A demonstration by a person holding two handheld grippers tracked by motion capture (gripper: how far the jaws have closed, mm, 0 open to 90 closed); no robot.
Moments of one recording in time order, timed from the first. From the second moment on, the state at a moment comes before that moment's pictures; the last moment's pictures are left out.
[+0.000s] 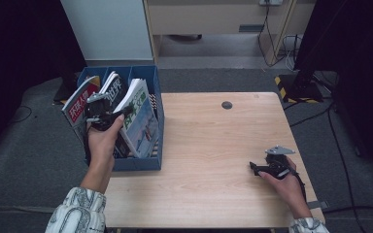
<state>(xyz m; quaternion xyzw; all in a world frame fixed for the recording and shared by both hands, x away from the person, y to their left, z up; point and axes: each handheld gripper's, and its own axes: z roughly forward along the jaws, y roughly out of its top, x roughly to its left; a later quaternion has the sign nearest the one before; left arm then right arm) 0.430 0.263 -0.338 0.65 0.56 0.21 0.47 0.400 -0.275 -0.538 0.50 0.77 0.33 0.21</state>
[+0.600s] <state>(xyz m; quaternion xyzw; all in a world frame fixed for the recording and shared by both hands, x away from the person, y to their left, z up) 0.438 0.262 -0.326 0.68 0.56 0.19 0.44 0.400 -0.274 -0.538 0.49 0.77 0.34 0.21</state>
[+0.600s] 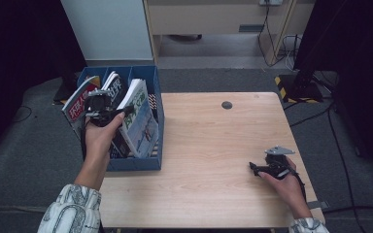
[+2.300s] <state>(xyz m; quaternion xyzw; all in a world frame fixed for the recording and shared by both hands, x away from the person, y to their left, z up) 0.446 0.253 -0.322 0.68 0.57 0.22 0.40 0.399 -0.272 -0.538 0.49 0.78 0.34 0.21</state>
